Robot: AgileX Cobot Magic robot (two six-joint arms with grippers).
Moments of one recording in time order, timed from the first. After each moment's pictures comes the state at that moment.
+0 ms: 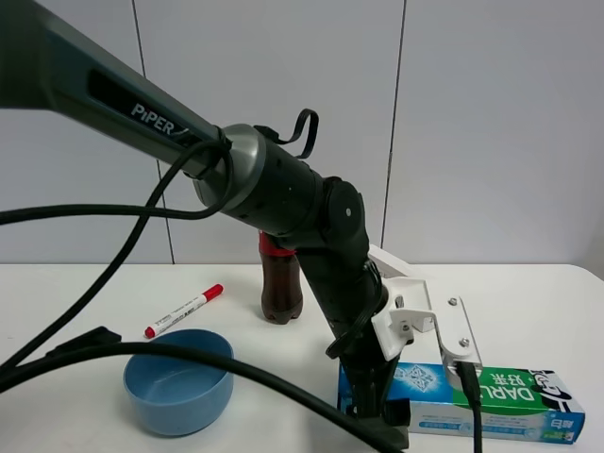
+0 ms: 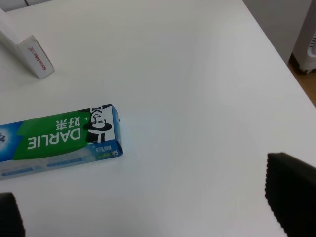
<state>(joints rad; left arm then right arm) -0.84 2.32 -1.62 -0.36 0.57 1.15 -0.09 0.00 -0.49 0.05 1.07 -0.01</state>
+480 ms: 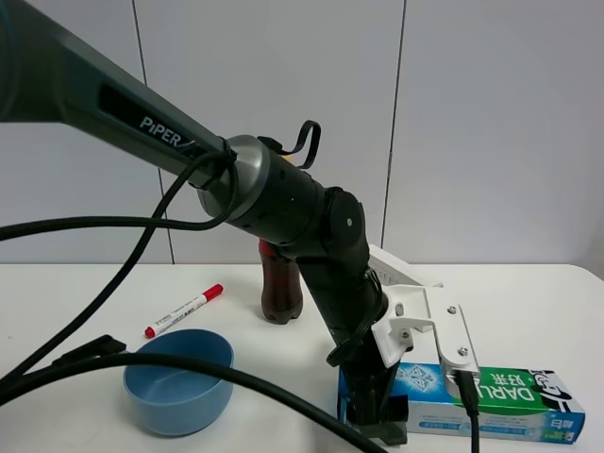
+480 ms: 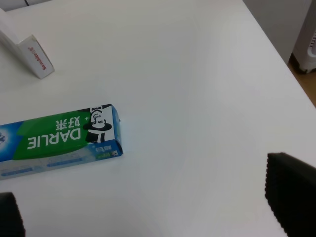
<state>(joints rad) -0.84 2.33 -1.62 -0.37 0.55 1.15 -0.09 0.00 -0.49 0.05 1.07 -0.01</state>
